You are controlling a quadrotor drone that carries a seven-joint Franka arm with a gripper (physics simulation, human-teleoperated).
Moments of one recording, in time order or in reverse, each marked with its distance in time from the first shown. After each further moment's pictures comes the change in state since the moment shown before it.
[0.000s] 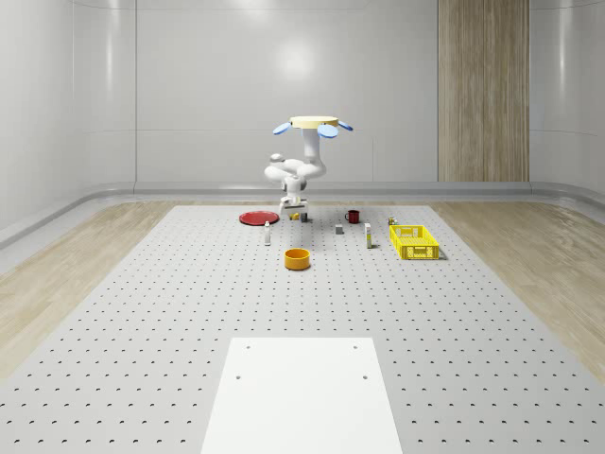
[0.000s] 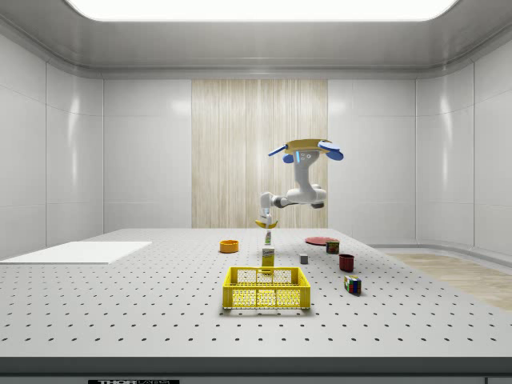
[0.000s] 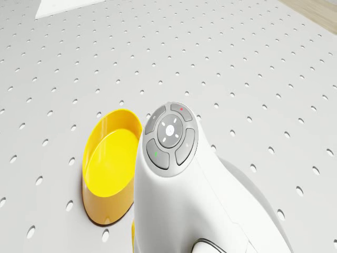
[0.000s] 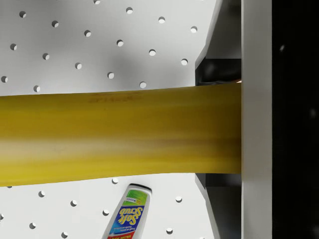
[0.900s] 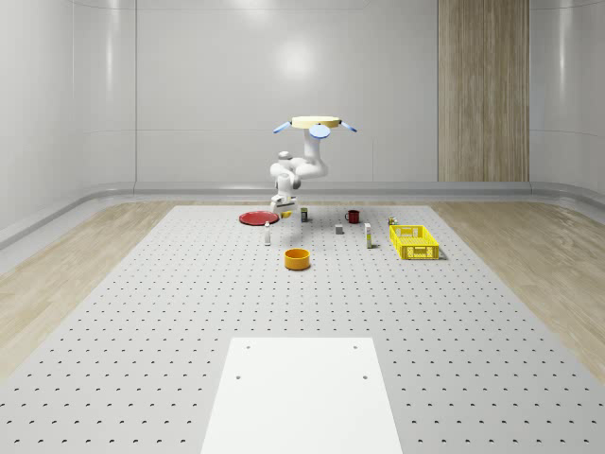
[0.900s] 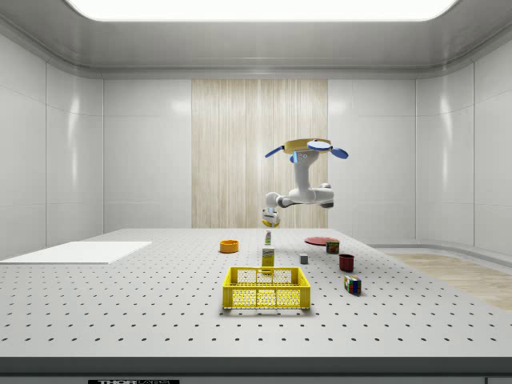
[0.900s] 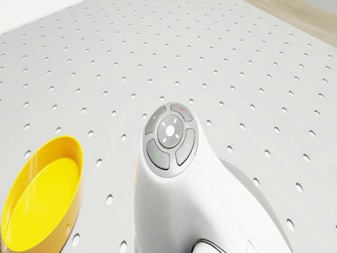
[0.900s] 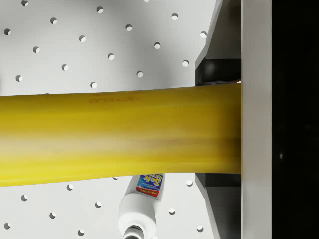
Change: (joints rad) arm -0.003 -0.021 0.003 0.000 0.007 0.022 -0.537
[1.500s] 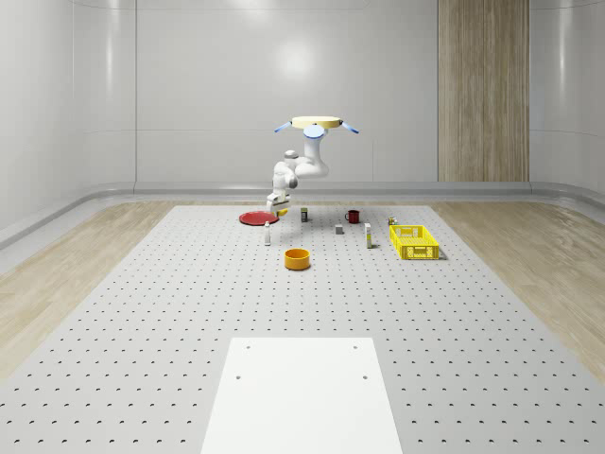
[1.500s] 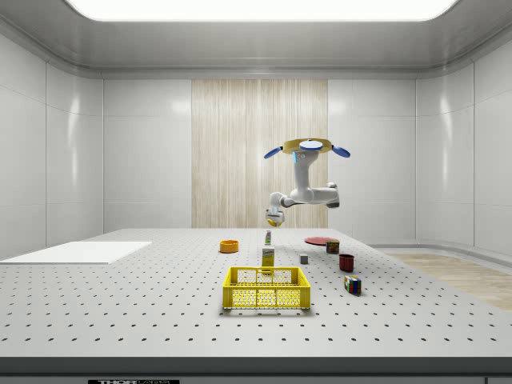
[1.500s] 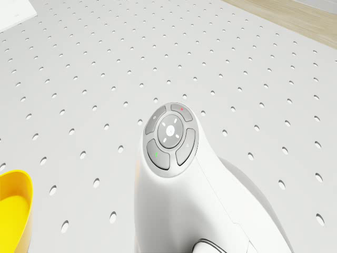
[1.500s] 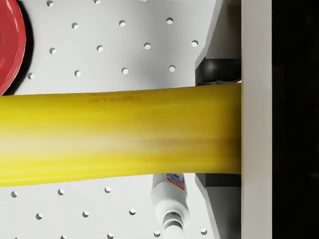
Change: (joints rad) arm -0.002 -0.011 0.001 0.000 0.005 0.012 -0.359
